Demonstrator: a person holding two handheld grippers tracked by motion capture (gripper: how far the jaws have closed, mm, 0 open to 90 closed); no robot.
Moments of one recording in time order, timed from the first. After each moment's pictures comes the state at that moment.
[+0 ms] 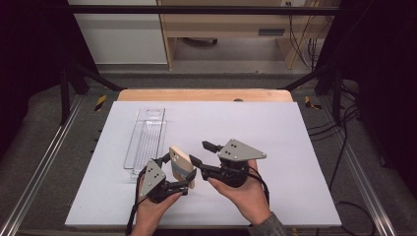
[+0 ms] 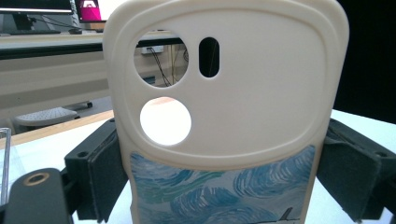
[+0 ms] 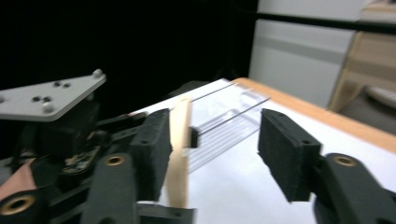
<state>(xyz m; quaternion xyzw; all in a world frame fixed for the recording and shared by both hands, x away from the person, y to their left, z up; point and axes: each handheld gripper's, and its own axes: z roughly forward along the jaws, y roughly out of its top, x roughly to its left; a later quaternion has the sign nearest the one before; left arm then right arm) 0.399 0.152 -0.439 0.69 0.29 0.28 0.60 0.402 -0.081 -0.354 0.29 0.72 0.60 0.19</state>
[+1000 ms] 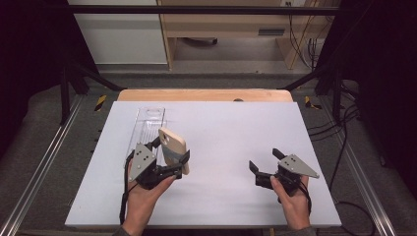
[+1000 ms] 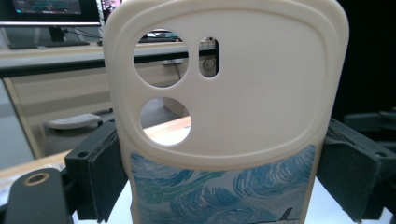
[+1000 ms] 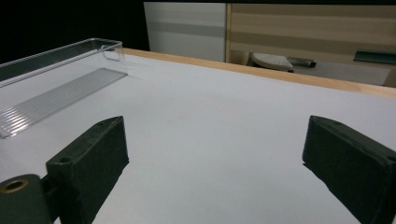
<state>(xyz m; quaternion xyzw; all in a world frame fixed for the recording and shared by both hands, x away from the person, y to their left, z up) 0.411 0.158 -0.368 0.68 0.31 0.32 0.58 0.408 -0.216 -0.456 0.44 0.66 0.54 0.29</state>
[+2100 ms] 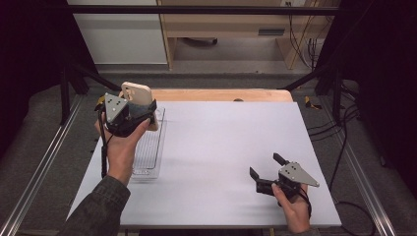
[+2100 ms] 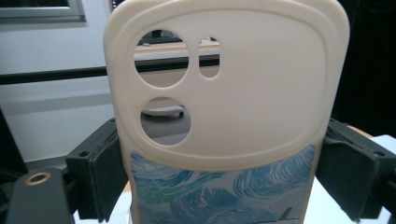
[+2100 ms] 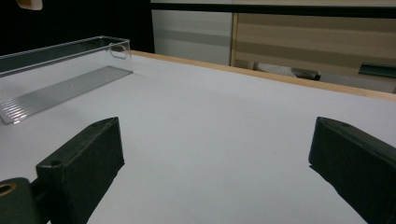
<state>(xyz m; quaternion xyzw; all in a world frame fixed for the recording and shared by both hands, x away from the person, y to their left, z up) 0.507 0.215 -0.322 0.62 0.43 0.41 0.51 0.401 -0.217 -0.476 0.41 0.66 0.55 0.30</state>
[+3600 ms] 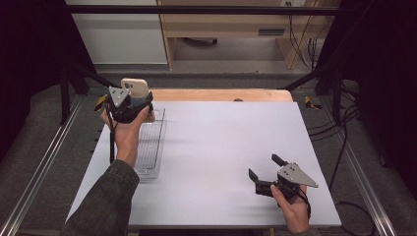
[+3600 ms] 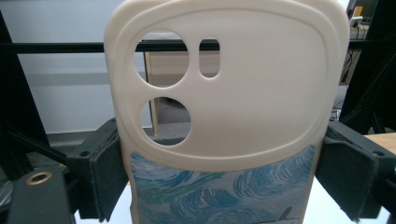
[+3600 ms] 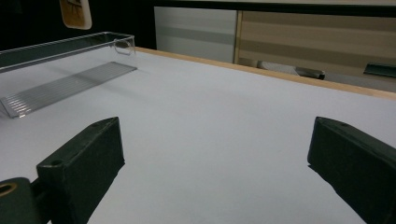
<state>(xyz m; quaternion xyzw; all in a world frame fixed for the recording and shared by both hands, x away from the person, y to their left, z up) 0.577 0.234 -0.363 0.60 0.49 0.41 0.49 0.399 -0.215 -0.478 0.40 0.67 0.55 0.30</state>
